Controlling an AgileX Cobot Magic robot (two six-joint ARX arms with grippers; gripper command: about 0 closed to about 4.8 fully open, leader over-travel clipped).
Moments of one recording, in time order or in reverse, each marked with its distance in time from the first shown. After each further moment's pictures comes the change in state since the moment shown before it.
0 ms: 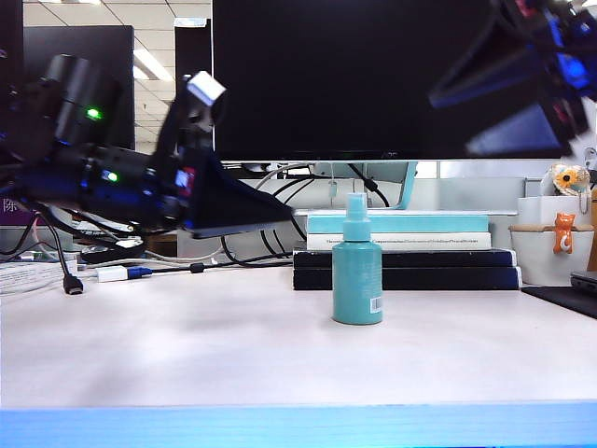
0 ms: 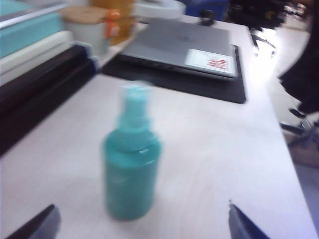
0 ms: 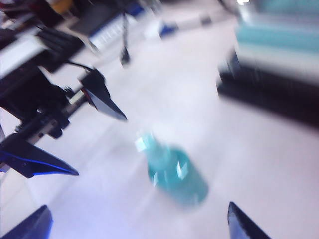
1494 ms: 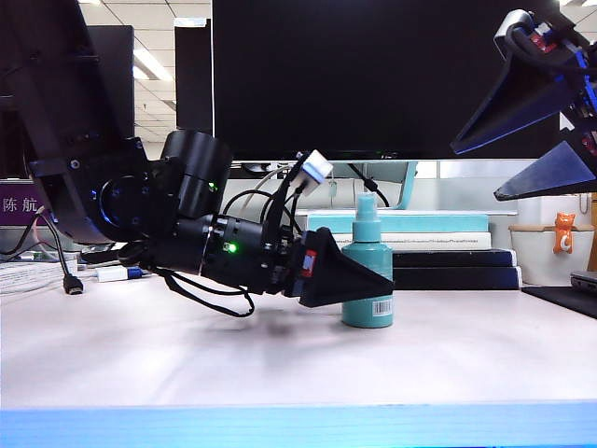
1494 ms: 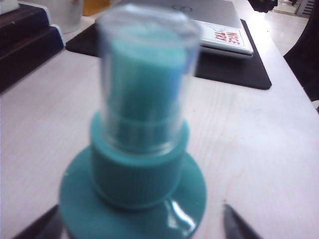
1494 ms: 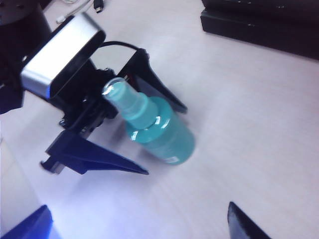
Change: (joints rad) left arm -0.185 0.337 0.246 0.087 -0.135 -0.052; right arm -0.007 -0.001 0.000 -0.216 0.071 -0.111
